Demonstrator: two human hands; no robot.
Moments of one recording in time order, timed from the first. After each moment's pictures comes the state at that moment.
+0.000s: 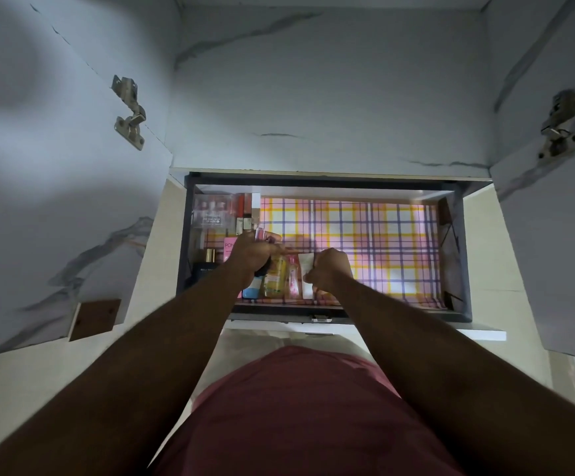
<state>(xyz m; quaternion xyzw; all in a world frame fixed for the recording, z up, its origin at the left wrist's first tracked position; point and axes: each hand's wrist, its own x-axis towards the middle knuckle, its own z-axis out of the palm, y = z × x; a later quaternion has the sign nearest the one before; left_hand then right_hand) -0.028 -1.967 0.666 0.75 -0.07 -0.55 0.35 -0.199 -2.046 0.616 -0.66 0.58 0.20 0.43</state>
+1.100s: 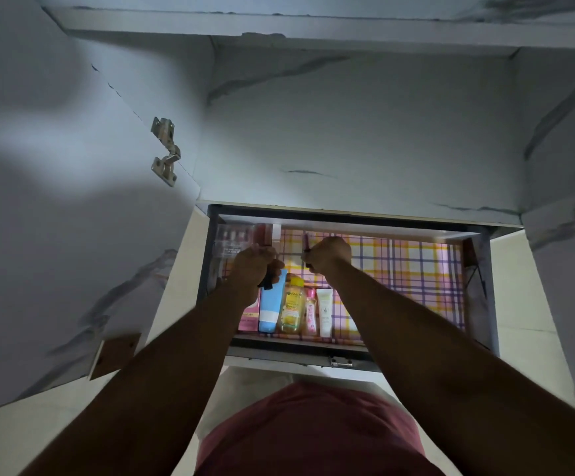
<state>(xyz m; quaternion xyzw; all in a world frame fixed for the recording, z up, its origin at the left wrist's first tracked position) 0.021 -1.974 0.657 0.71 0.03 -0.53 0.46 -0.102 -2.100 0.636 -0.63 0.63 0.11 0.43</state>
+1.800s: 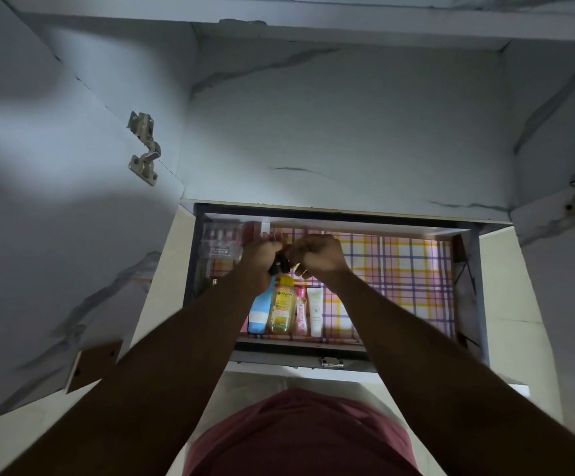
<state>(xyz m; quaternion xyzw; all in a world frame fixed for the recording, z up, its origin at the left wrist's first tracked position) 0.004 -2.019 0.645 0.66 0.10 -0.58 0.48 -0.125 -2.095 0.658 -0.62 0.50 -0.04 0.61</state>
